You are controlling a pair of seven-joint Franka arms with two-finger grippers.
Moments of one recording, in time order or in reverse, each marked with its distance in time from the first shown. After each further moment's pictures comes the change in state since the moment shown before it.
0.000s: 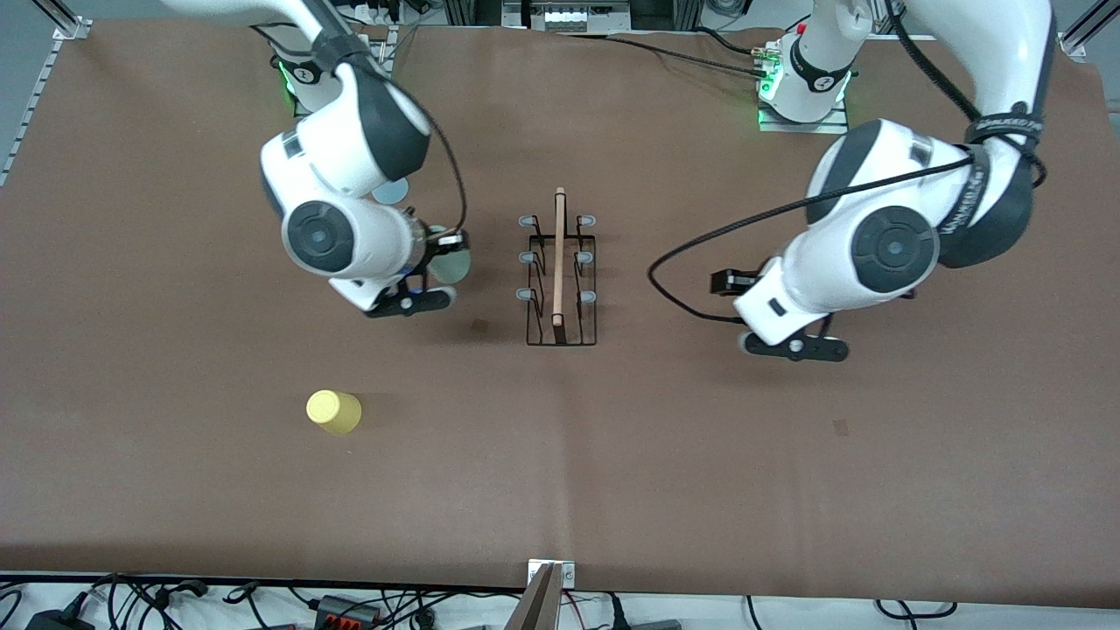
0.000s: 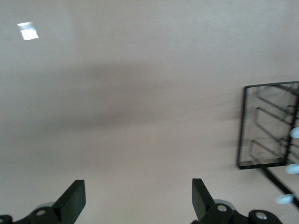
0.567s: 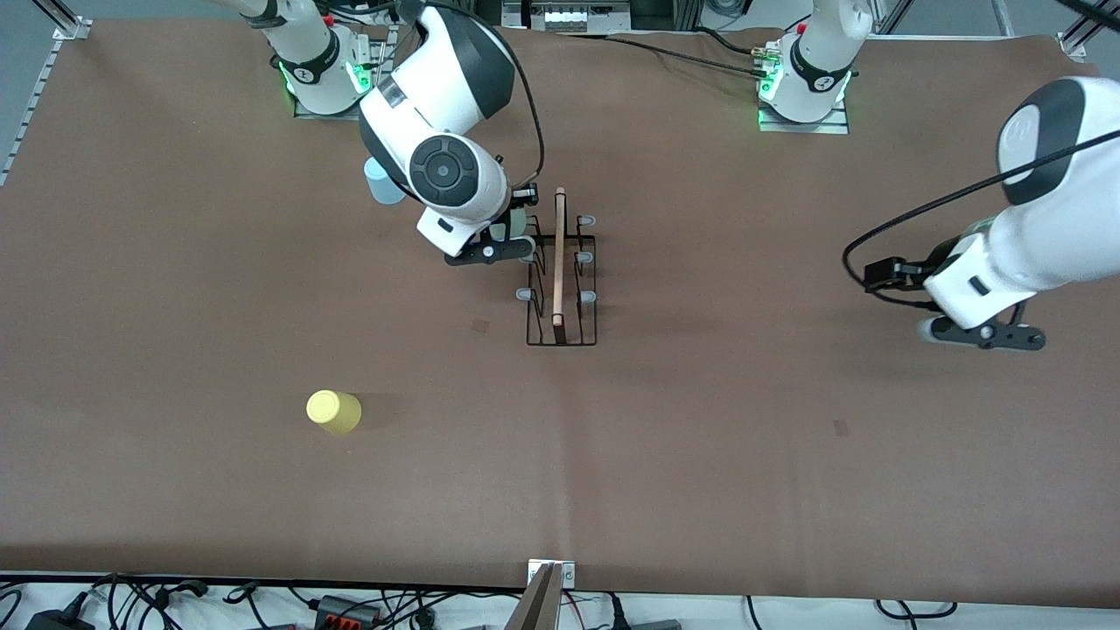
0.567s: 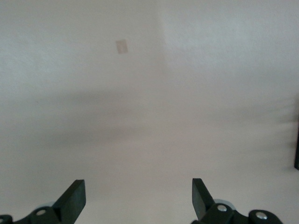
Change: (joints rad) left arm 0.137 -0.239 0.149 -0.258 0.000 0.151 0.281; right arm 0.149 0.006 0.012 0.003 0.009 0.017 0.159
